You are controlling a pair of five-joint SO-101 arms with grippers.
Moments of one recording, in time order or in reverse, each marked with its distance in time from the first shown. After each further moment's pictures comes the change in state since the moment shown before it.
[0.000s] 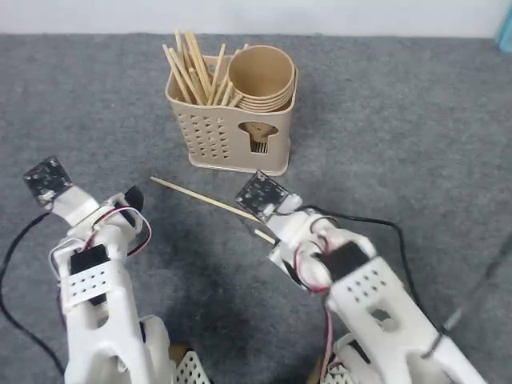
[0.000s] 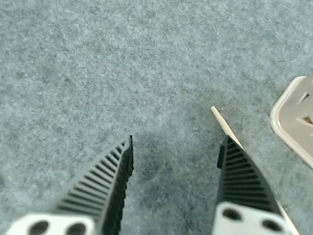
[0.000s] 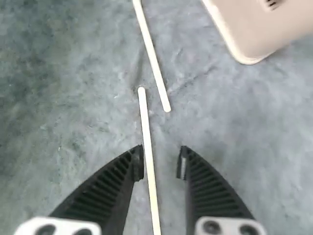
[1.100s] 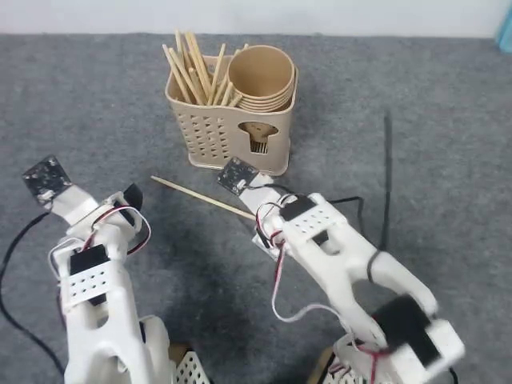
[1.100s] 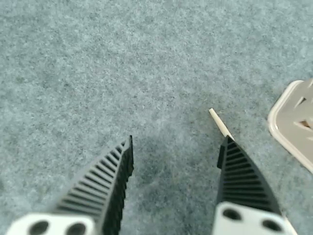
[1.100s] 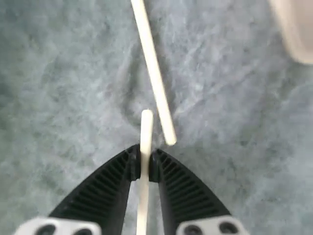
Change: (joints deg) left arm 0.0 0.0 0.0 -1.0 0.0; right arm 0.0 33.2 -17.8 -3.3 -0.8
